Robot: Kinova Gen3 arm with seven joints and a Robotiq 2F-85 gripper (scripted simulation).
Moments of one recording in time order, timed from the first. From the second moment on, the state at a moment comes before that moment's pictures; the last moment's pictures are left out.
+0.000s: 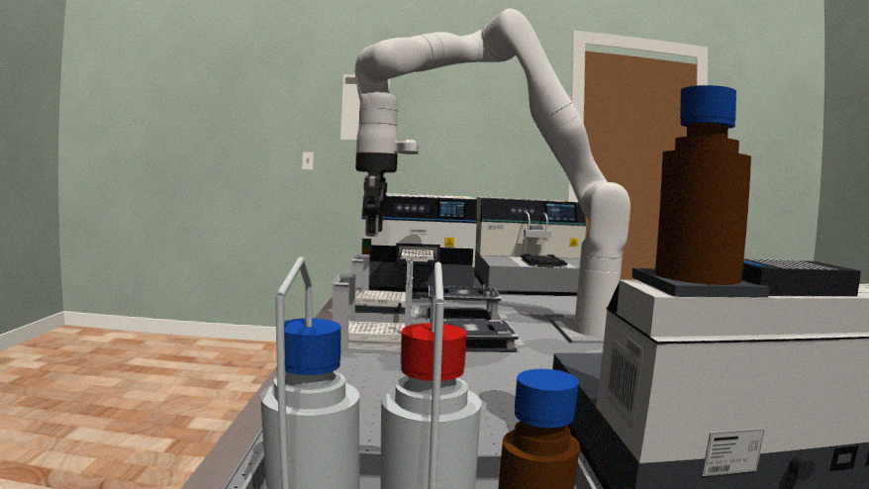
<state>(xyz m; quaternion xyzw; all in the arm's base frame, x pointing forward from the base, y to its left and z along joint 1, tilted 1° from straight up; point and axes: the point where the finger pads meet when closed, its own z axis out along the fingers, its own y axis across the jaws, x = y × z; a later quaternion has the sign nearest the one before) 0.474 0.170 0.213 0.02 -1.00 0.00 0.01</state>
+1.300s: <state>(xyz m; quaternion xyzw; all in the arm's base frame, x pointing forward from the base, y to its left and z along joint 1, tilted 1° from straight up) 0.473 0.171 0.181 0.02 -1.00 0.00 0.01</state>
